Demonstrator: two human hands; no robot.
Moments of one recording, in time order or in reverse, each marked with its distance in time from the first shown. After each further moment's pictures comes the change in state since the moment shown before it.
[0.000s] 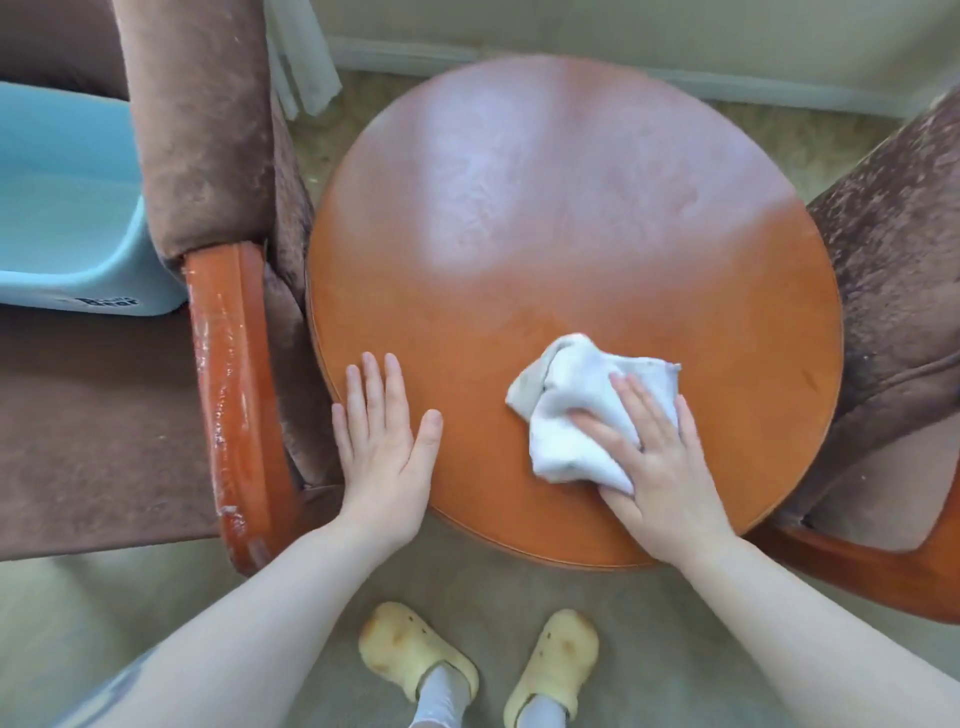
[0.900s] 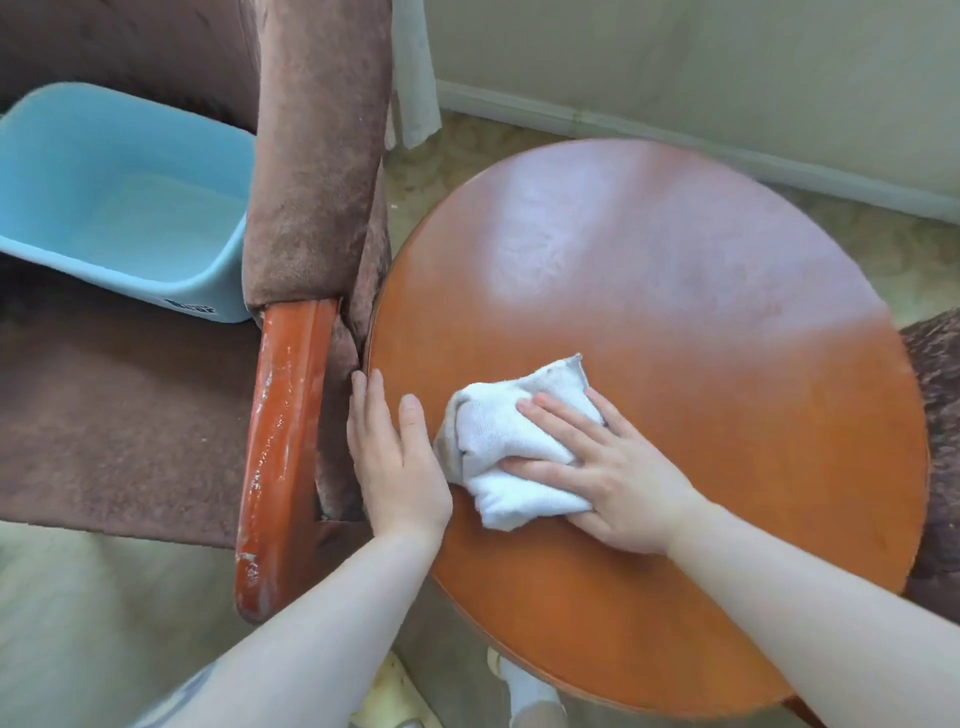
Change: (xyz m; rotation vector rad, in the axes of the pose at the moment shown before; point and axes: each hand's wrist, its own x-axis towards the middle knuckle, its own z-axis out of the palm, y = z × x) left_hand 0.044 0.029 -0.010 -0.591 0.509 -0.433; right_hand 0.129 -0.001 -0.002 -0.121 -0.189 -0.738
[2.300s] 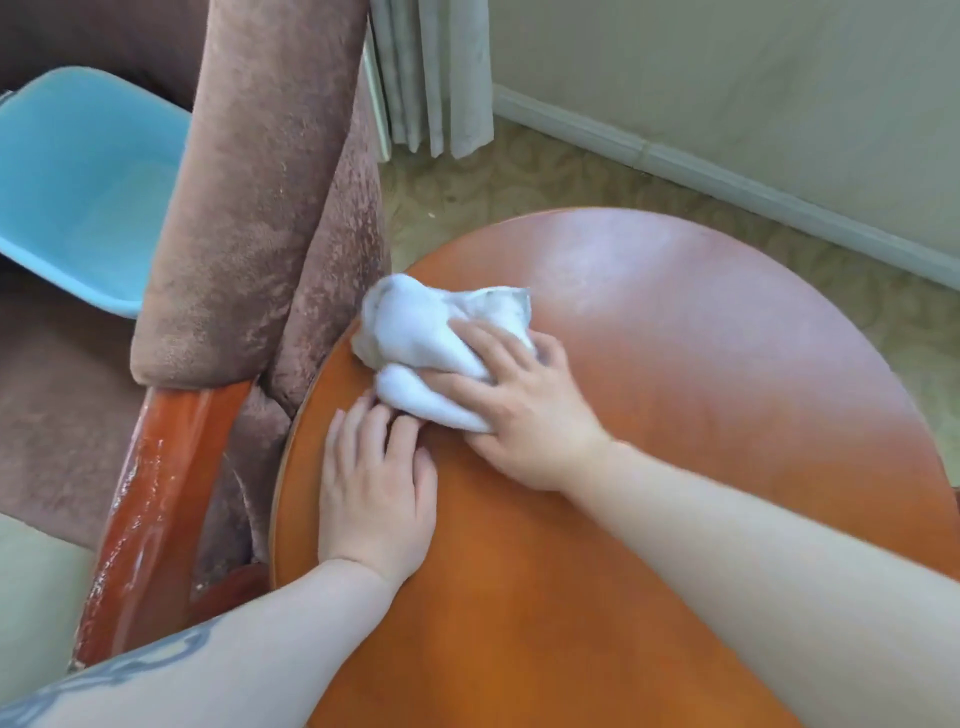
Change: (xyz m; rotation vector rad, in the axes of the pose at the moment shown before) left_hand 0.044 0.037 0.057 0.770 0.076 0.392; right_hand 0.136 0.108 -0.010 0.132 0.165 -0.061
